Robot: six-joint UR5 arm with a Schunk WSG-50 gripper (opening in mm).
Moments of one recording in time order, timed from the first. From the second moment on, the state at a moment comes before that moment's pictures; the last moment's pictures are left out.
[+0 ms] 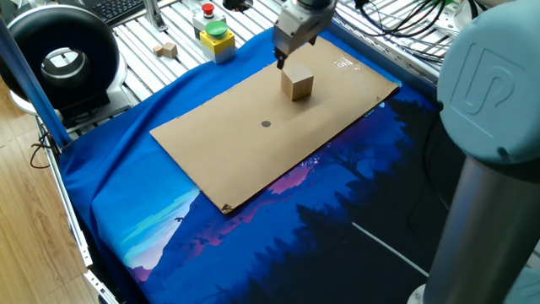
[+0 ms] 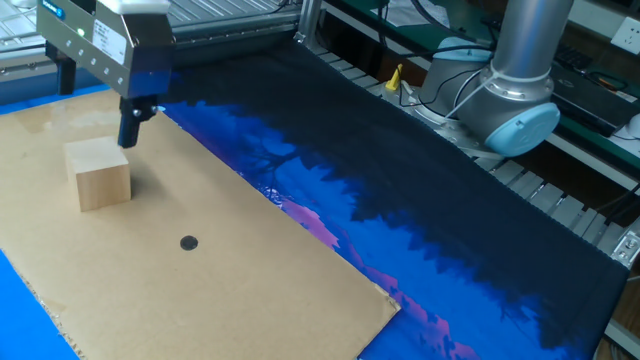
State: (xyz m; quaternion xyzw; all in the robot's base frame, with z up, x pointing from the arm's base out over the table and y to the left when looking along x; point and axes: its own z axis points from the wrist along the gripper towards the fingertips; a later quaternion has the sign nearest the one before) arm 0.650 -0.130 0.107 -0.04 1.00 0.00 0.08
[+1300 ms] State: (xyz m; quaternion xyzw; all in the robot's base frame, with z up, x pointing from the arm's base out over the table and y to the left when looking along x) arm 0.655 -0.143 0.073 0.04 1.00 -0.01 0.06
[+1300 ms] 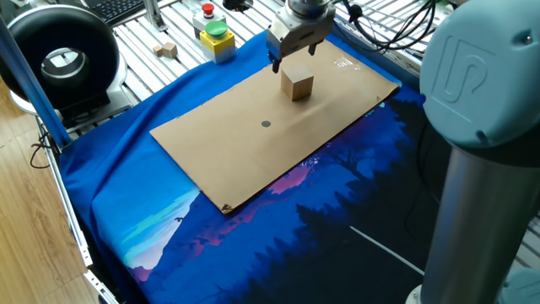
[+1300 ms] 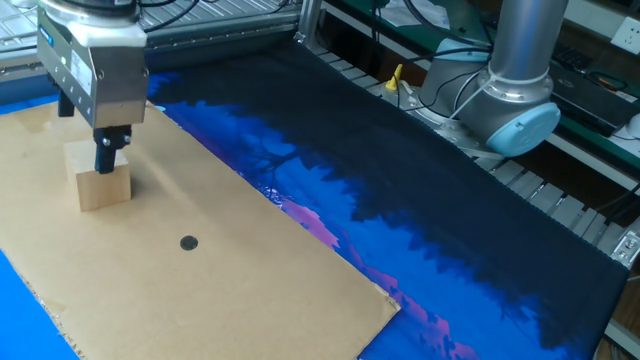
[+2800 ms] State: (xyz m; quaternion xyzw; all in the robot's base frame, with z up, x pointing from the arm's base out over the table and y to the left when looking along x) arm 0.659 -0.141 0.033 0.02 1.00 0.00 0.07
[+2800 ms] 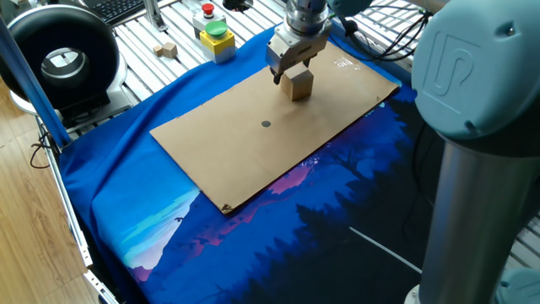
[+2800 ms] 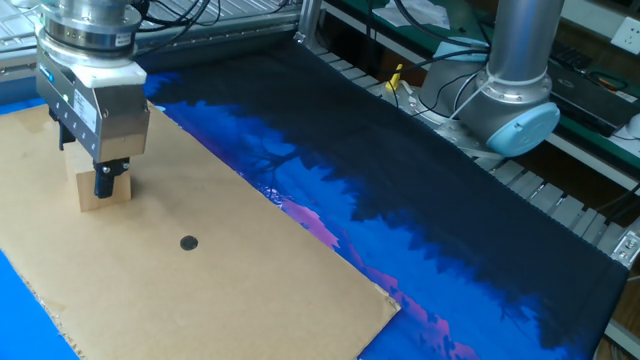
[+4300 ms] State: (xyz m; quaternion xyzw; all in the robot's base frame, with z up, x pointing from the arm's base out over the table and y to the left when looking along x) arm 0.649 -0.140 0.023 -0.01 1.00 -0.01 0.06
